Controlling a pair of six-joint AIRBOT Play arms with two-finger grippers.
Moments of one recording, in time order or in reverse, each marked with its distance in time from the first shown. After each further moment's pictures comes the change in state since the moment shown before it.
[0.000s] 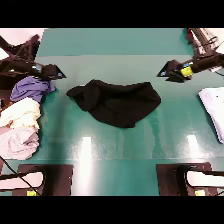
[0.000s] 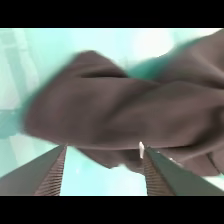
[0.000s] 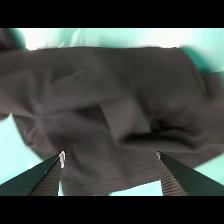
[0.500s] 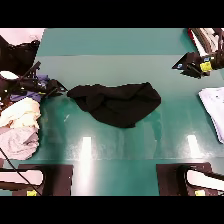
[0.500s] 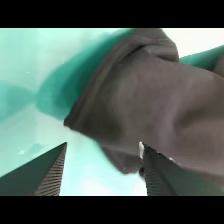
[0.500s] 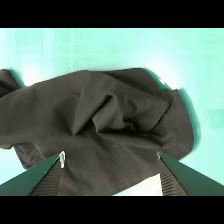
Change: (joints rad) left arm 0.105 -0.130 -0.266 -0.222 0.122 0.058; right arm -0.097 0.106 -0.003 -0.001 0.002 -0.001
